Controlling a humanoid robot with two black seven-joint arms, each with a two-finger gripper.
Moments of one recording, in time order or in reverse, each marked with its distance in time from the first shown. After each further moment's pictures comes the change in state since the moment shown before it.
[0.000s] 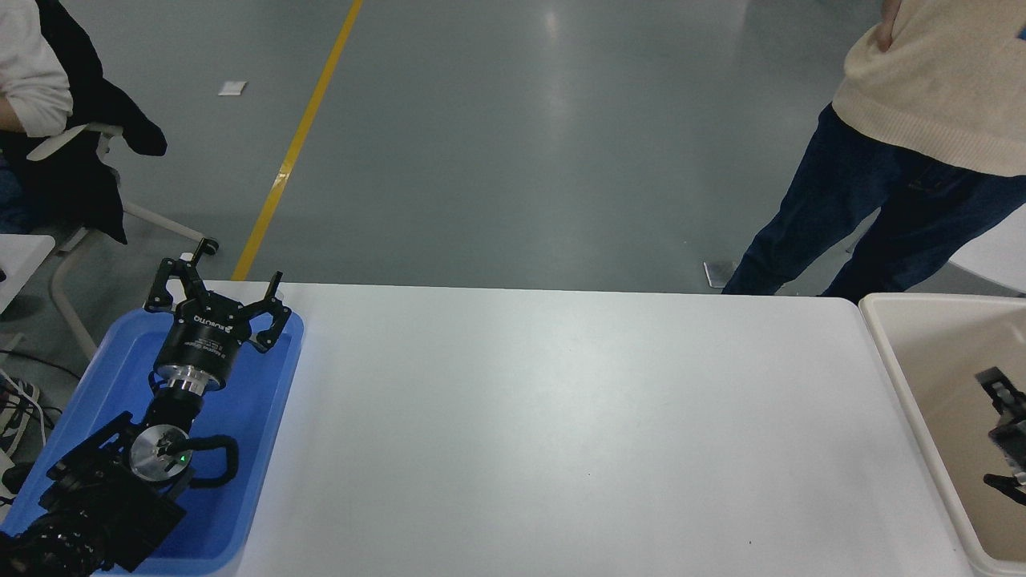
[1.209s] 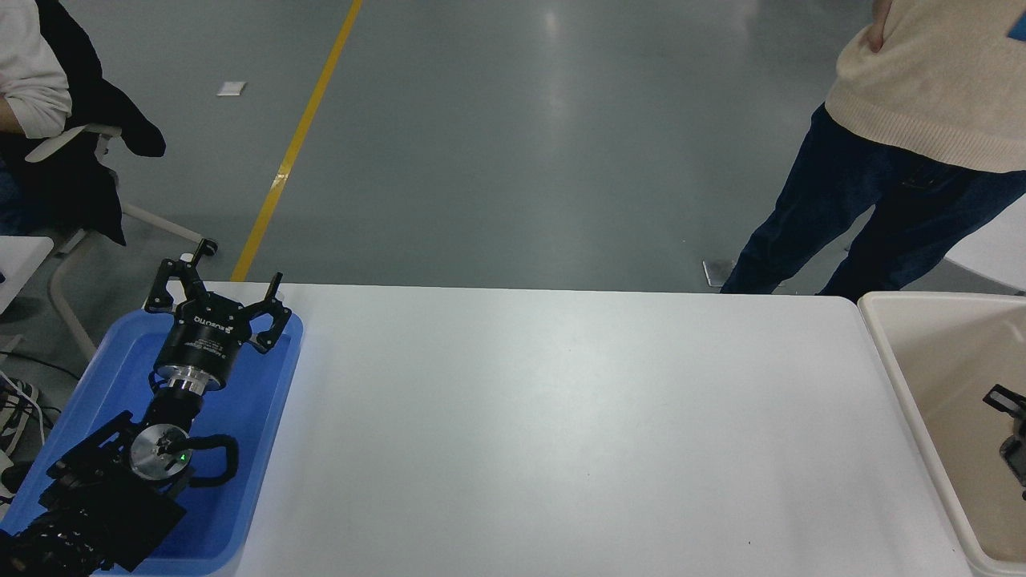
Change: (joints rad) left arm 0.000 0.000 0.000 0.000 0.000 0.000 0.000; right arm 0.019 0.119 -0.878 -0.337 -0.003 0.057 -0.003
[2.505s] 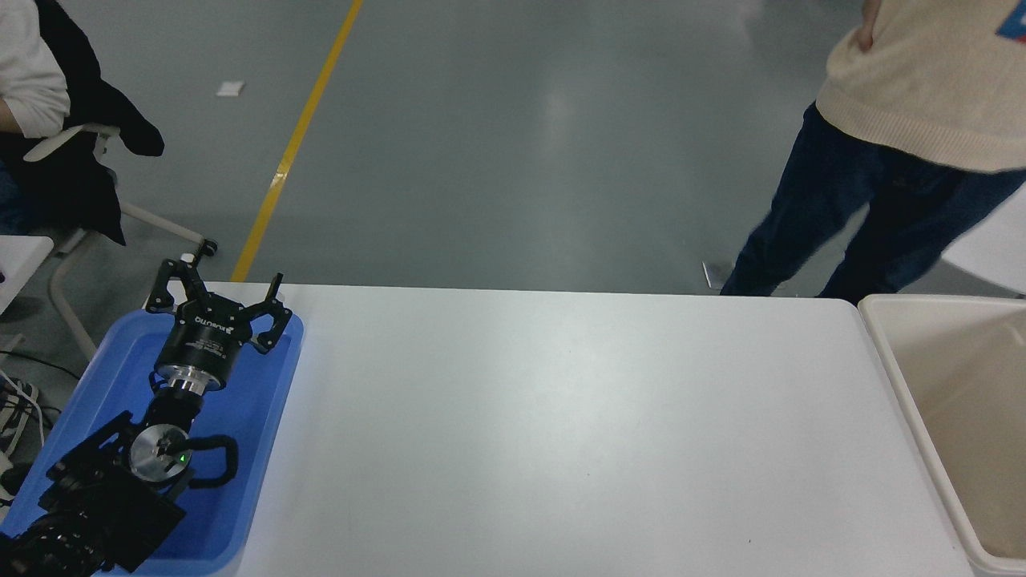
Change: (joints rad) left arm 0.000 0.000 0.000 0.000 0.001 0.000 0.000; right arm 1.314 -0.510 -0.820 1.002 0.007 0.752 -0.001
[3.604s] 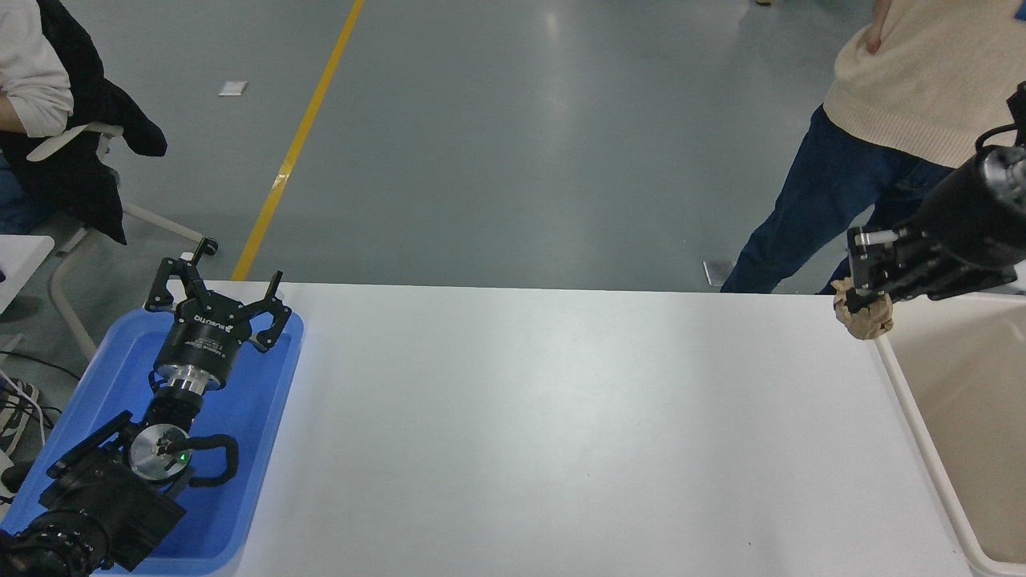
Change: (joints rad) left arm -0.001 0.000 0.000 0.000 0.001 0.000 0.001; right arm 0.441 0.356 0.080 0.413 0.083 0.098 0.002
